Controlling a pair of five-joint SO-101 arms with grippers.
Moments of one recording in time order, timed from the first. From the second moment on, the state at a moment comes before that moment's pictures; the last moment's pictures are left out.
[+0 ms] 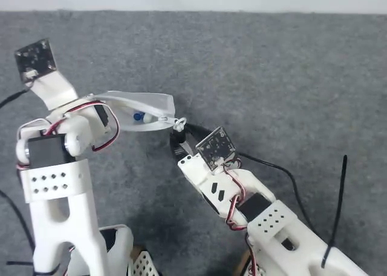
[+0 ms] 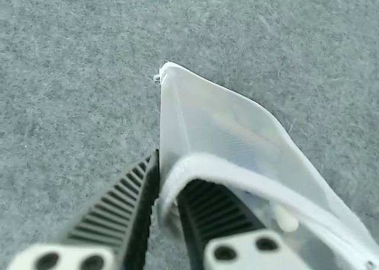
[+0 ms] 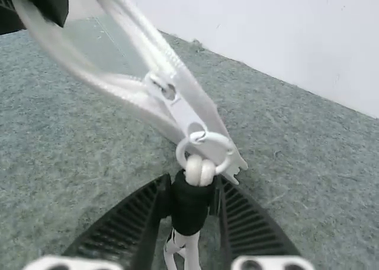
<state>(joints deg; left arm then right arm) -15.6 -40.0 26.5 78.1 20.4 -43.1 -50.7 80.8 -4.4 2.4</state>
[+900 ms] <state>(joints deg) -15.9 -40.0 26.5 78.1 20.4 -48.6 -66.9 77.2 30.3 10.2</state>
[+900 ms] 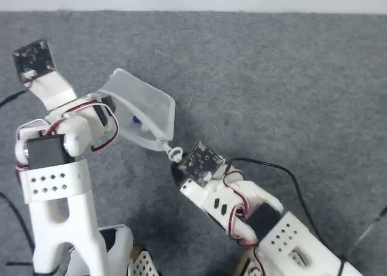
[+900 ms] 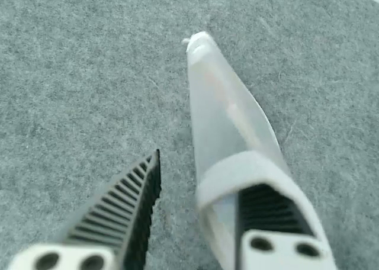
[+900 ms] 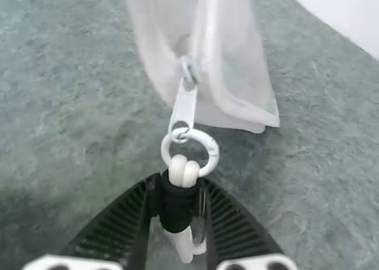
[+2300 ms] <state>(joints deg) 14.3 -40.0 27.7 67.6 -16.9 -51.6 -102.8 77.8 60.0 13.6</state>
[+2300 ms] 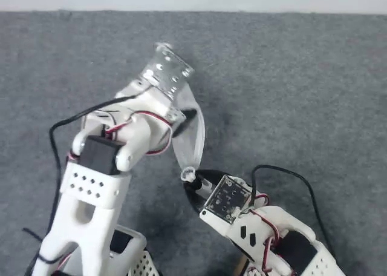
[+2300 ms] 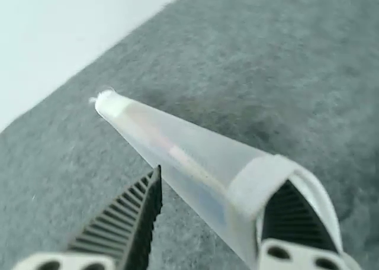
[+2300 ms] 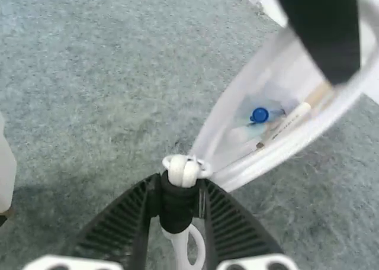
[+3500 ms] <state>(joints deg) 17.1 -41.6 2.9 93.6 -15.2 -46.9 -102.8 78.2 59.5 13.7</state>
